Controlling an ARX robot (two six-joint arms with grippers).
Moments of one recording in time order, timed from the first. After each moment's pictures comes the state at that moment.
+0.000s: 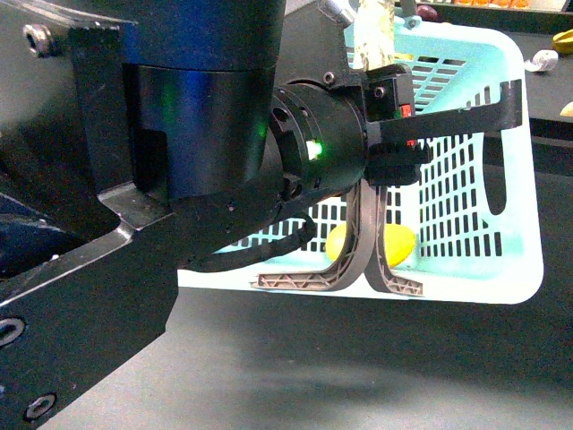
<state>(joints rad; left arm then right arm) -0.68 1.94 0.81 0.95 0.11 -0.44 0.00 0.01 0.01 0.00 0.00 0.00</state>
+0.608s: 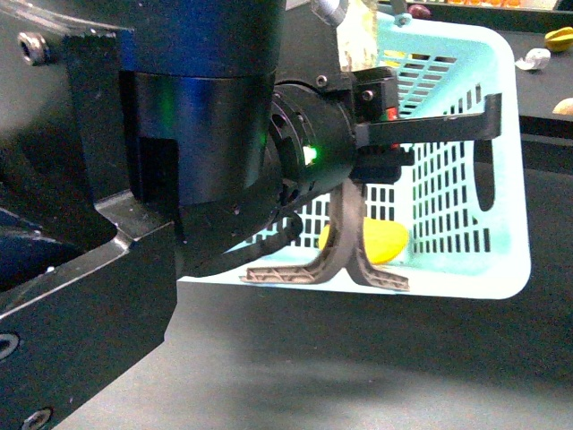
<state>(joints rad) -0.68 1.95 0.86 0.91 -0.10 -0.29 0.00 0.01 0.01 0.00 0.00 0.00</state>
